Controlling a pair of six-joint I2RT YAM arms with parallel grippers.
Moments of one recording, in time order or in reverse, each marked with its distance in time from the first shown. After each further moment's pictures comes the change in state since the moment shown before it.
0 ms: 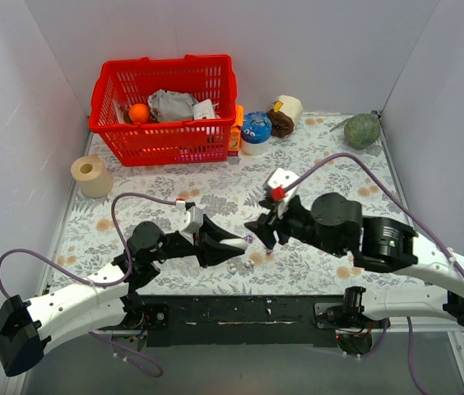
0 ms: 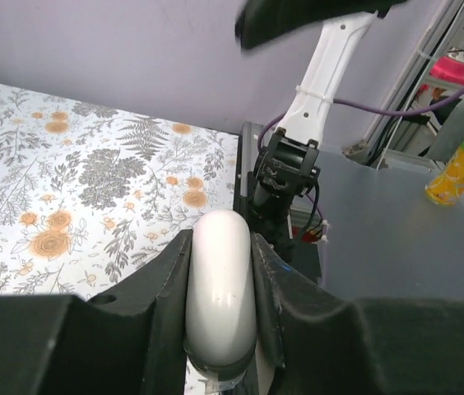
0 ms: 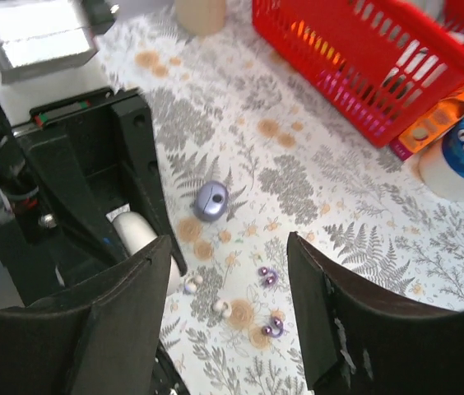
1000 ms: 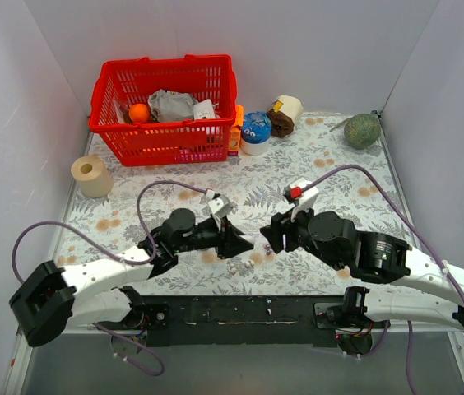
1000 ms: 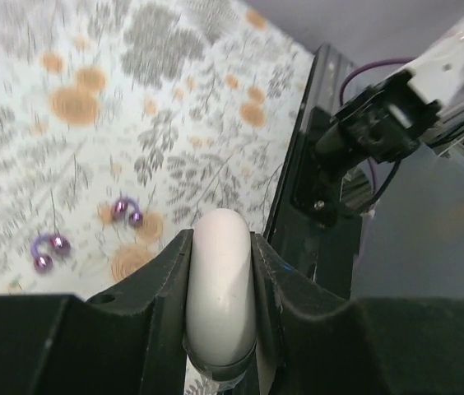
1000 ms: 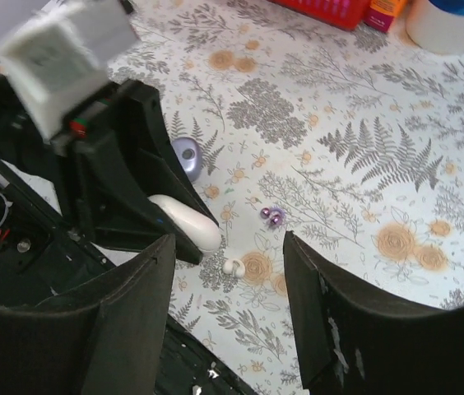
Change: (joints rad) left arm 0.000 0.223 0.060 -0.117 -0.151 -0.035; right arm -0.041 -0.160 -0.283 0.054 0.174 0.334
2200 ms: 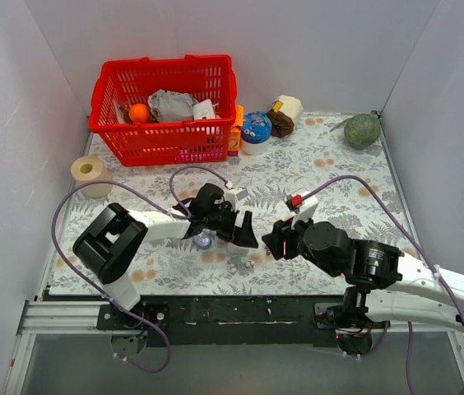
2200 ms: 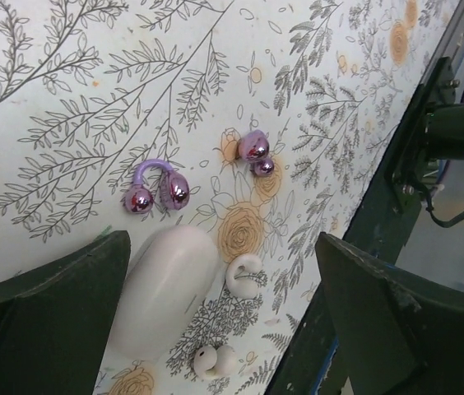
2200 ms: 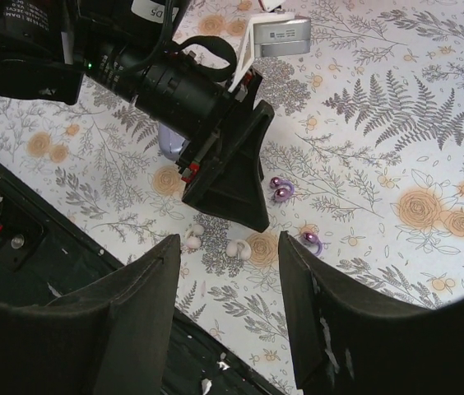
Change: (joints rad) left arm 0.178 0.654 0.310 -0.295 0.163 -0.077; right arm 0.000 -0.075 -0.181 0.048 0.032 0.130
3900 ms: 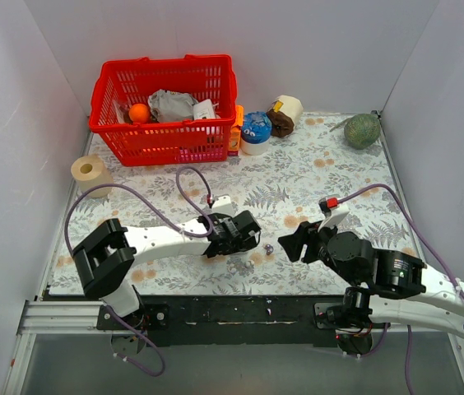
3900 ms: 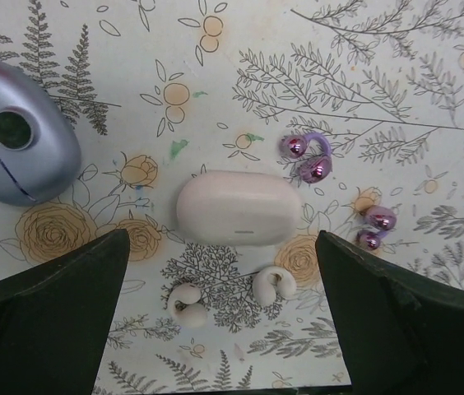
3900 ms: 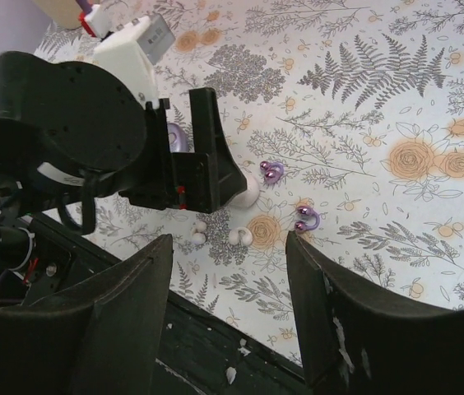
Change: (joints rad) left arm -0.384 -0.121 0.223 -0.759 -1.083 -0.805; right arm 0.000 -0.205 -0.084 -0.107 0.086 0.218
